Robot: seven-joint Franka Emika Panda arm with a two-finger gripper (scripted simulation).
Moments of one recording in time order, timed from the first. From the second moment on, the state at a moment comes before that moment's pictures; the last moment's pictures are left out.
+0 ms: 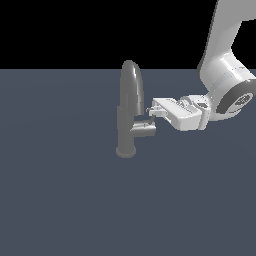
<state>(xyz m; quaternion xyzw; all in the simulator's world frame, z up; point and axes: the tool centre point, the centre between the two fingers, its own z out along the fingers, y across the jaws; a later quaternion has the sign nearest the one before) -0.021 -0.070 0.167 -0.54 0.46 0.53 0.46</state>
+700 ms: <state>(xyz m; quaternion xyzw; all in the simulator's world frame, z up) -0.053 -0.075 0.144 -0.55 0.45 0.53 0.46</state>
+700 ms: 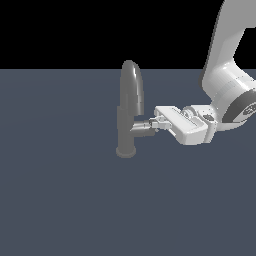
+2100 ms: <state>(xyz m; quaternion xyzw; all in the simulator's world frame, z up) -0.038 -0.089 0.063 -0.55 0.46 0.53 0.47</state>
